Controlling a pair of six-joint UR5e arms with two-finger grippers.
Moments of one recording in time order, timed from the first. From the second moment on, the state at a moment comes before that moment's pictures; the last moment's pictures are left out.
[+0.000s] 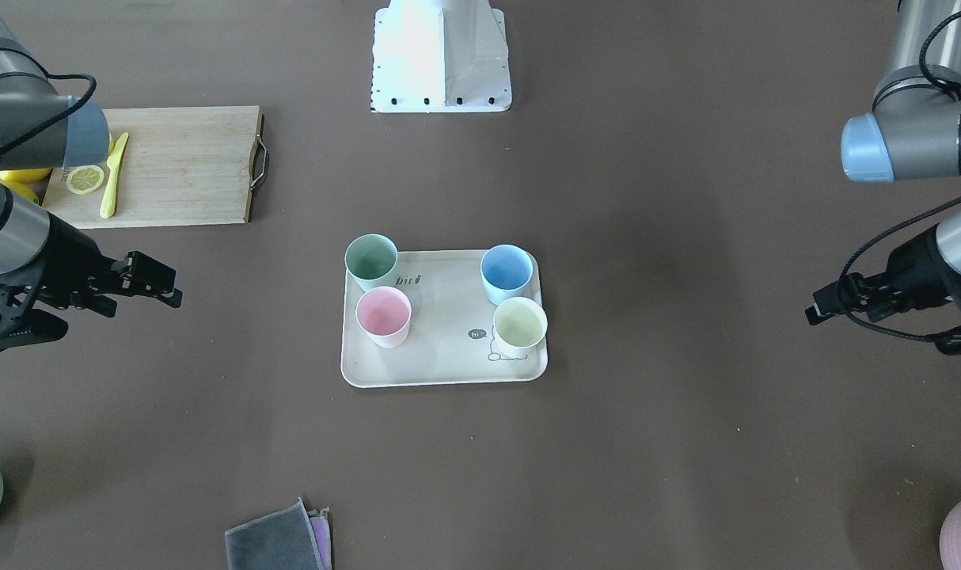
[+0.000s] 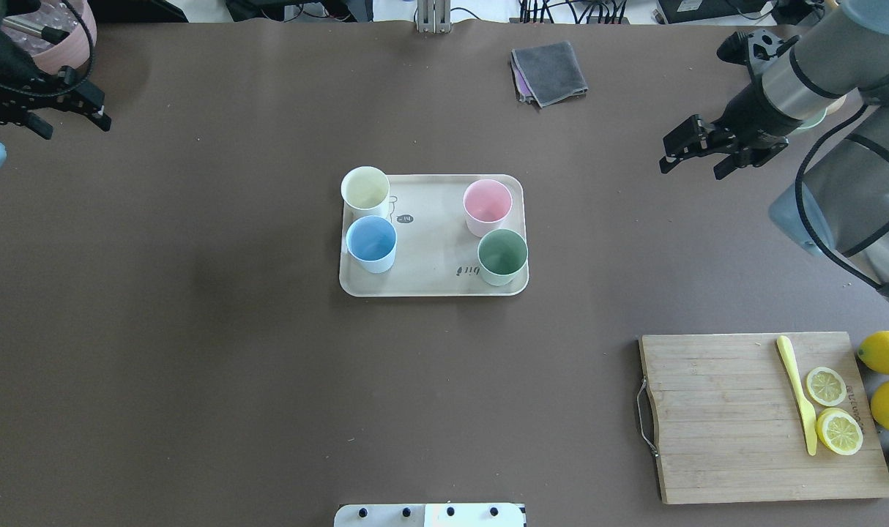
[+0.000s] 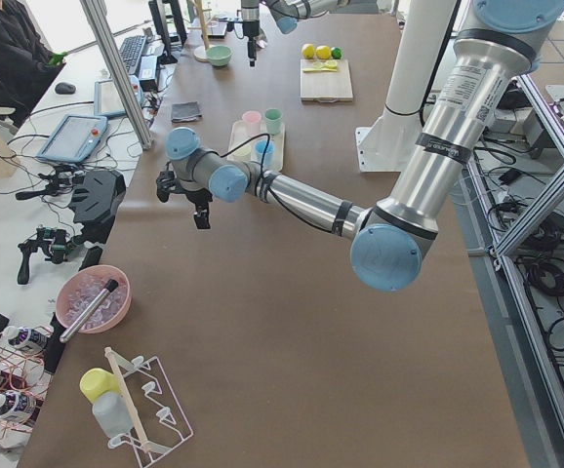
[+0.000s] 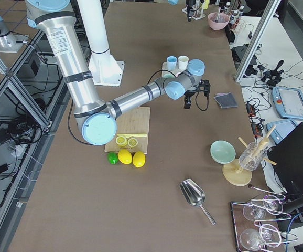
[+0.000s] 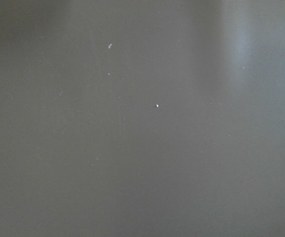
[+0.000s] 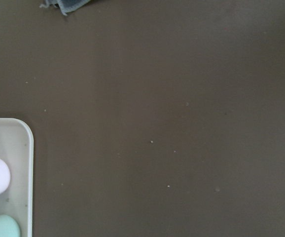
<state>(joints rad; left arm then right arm) -1.23 -1.93 -1.52 -1.72 -2.40 -0.60 1.06 -1.25 1.64 -1.32 2.38 0.79</state>
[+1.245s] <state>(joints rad) -1.45 -1.75 -1.42 -1.81 -2.42 -0.13 1.34 -1.71 1.79 -1.32 2.39 0.15</state>
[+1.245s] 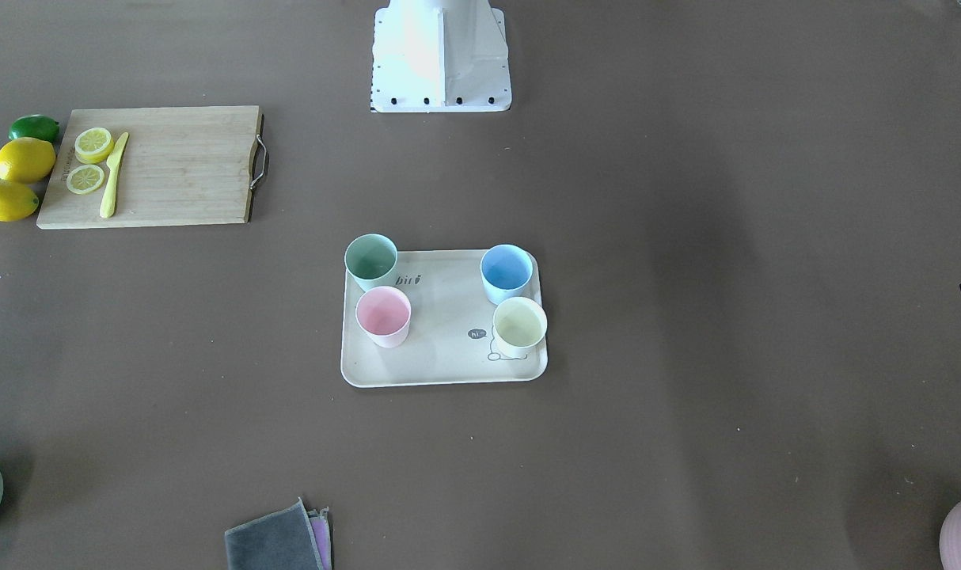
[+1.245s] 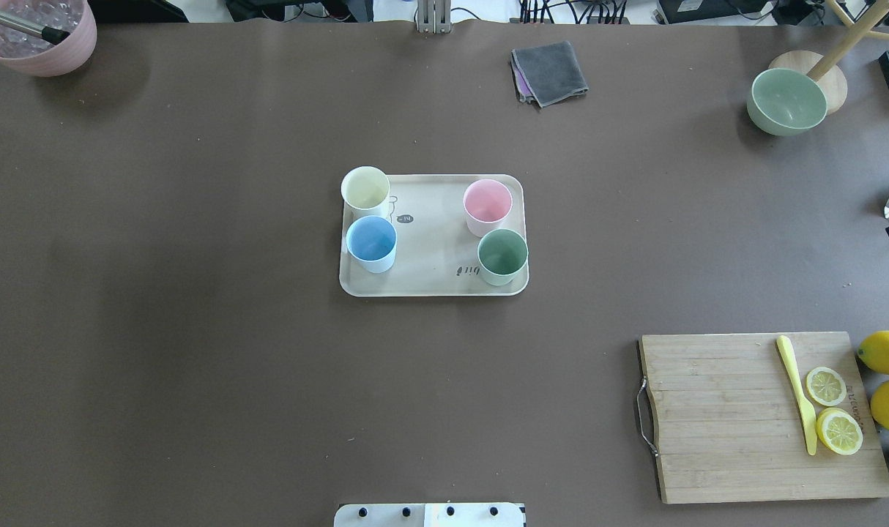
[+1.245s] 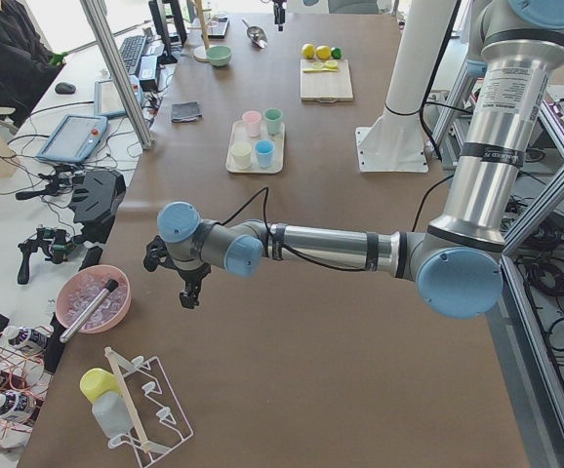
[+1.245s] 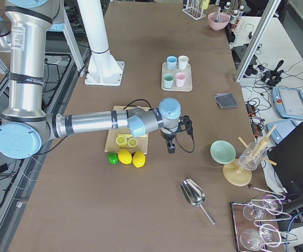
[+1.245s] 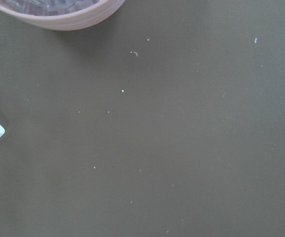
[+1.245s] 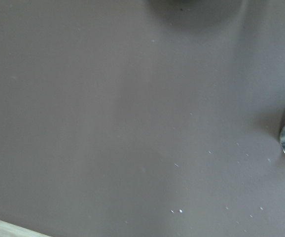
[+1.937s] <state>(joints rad) -1.55 -1.55 -1.56 -1.80 -2.44 -0.11 1.44 -1.83 1.75 -1.32 2.39 0.11</state>
